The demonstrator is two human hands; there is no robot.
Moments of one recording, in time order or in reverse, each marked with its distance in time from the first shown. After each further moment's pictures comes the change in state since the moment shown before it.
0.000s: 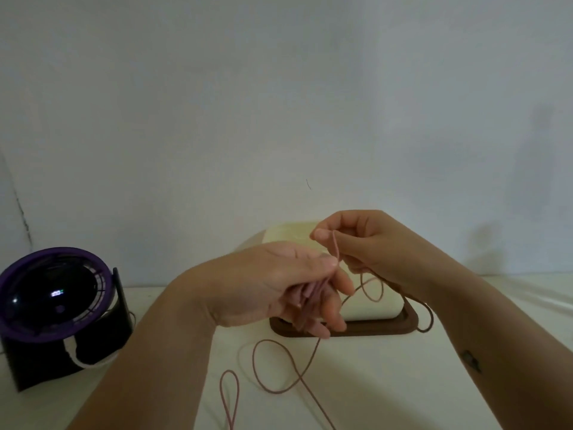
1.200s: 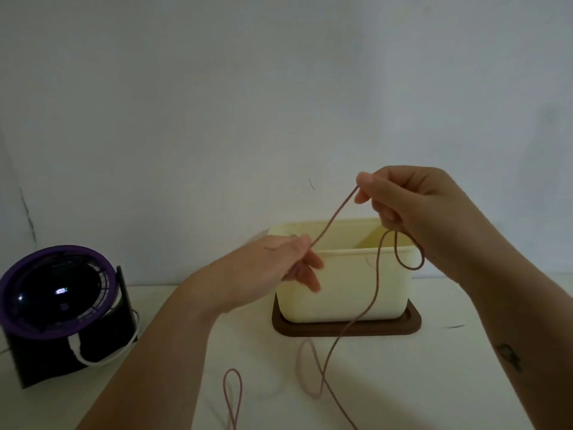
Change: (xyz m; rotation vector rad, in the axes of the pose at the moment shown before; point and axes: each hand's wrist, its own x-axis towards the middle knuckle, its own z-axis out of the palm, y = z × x) left_hand 0.014 -0.021 -0.024 0.415 0.358 0.026; right_hand -0.010 -0.024 -0.023 -0.029 0.303 -0.225
